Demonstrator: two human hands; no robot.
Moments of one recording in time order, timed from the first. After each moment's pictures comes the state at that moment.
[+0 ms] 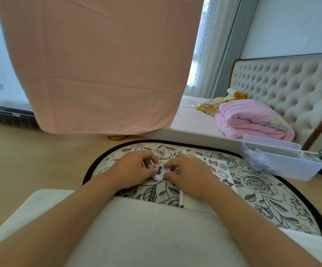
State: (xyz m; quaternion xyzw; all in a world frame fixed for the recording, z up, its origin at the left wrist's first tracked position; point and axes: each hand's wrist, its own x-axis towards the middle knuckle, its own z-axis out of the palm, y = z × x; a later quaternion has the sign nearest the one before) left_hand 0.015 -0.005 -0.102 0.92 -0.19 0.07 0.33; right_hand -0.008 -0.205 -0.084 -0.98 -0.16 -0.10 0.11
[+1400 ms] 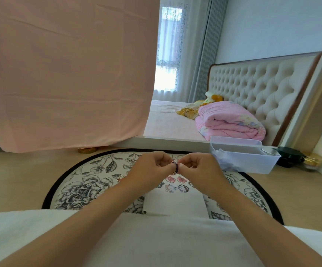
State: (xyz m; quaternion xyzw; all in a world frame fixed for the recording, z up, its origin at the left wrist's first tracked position) left_hand -0.016 -0.126 -0.064 0.82 -0.20 0.05 0.53; right_hand -0.043 -0.298 -0.058 -0.88 -0.04 -0.17 0.45
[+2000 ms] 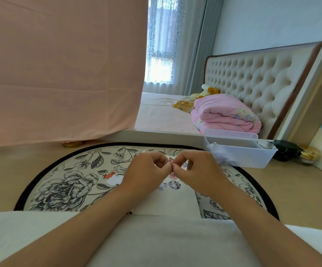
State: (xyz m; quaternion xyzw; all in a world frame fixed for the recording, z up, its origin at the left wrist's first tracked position) left_hand -0.005 -0.154 -0.091 0.85 -0.19 0.11 0.48; right_hand -0.033 -0.323 -0.071 -0.91 -0.14 -0.22 0.31
